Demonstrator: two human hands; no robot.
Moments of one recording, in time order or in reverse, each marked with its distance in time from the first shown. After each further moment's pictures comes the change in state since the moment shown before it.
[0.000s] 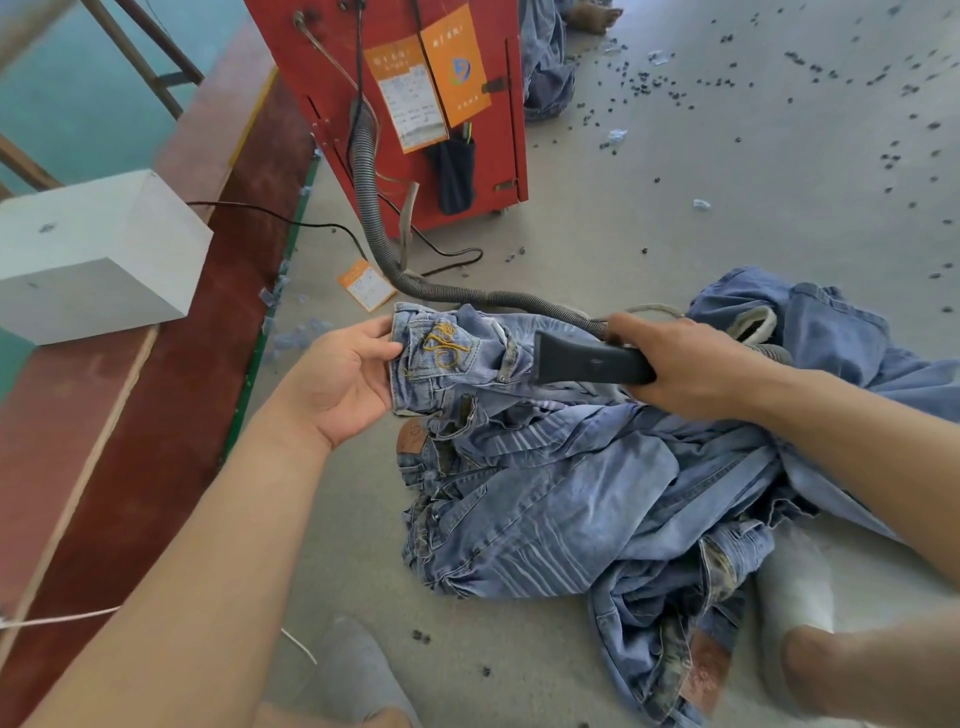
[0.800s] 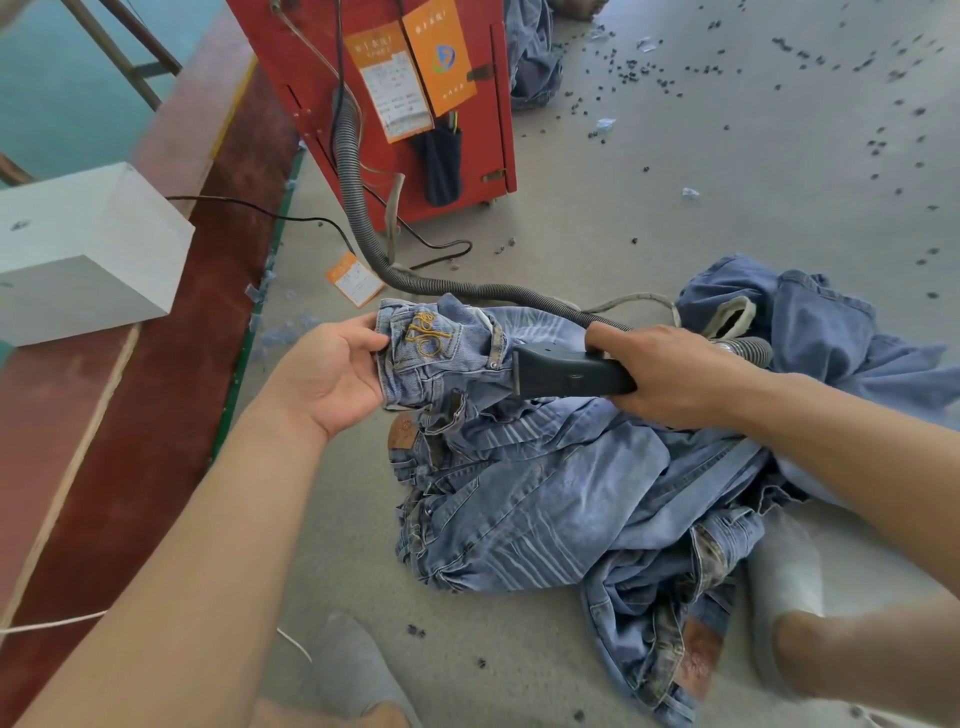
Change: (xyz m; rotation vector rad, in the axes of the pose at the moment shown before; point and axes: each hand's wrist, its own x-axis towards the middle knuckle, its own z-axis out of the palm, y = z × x) left_hand 0.001 0.001 0.014 -0.002 0.108 -0.023; right_hand -0.005 -0.007 0.013 -0.052 -0.008 -0.038
